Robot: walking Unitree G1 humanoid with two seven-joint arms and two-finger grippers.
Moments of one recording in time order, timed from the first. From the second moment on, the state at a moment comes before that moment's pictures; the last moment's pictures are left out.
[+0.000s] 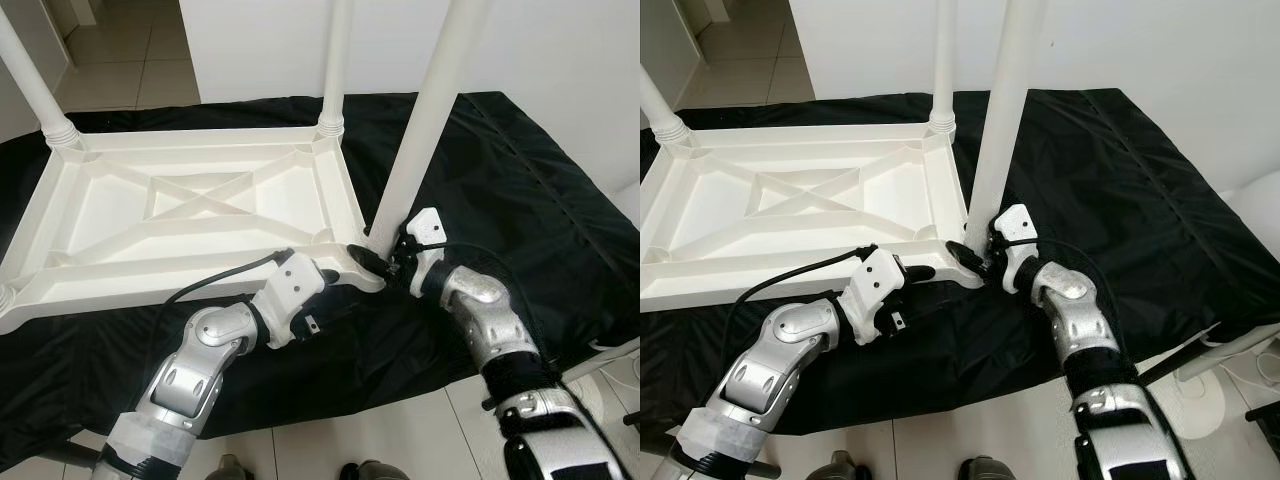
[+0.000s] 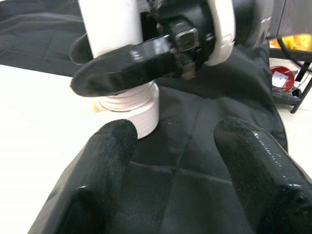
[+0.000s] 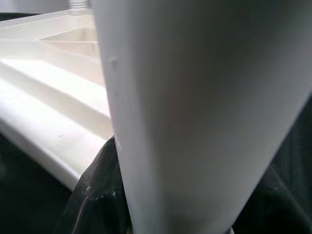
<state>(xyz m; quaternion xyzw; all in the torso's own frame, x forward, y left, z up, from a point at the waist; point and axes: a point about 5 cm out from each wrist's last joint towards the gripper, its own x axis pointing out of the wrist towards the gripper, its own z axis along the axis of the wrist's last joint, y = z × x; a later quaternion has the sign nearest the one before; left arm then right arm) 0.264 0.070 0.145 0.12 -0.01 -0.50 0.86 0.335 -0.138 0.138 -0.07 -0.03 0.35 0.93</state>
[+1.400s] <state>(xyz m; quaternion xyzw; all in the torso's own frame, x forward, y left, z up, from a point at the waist) 0.262 0.065 0.149 0.12 -0.01 -0.51 0.85 0.309 -0.112 0.146 0.00 -0.07 0.03 1.00</state>
